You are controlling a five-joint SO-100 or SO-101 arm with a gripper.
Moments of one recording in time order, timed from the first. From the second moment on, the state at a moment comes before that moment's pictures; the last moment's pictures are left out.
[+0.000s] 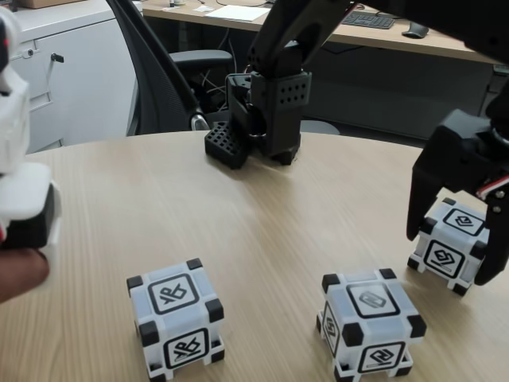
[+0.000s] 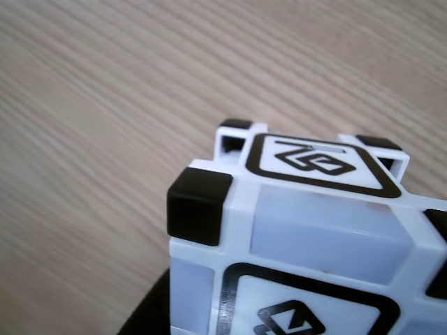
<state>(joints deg) -26.1 55.5 62.1 102.5 -9.7</state>
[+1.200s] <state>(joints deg) -28.4 72.5 62.1 102.5 -1.4</state>
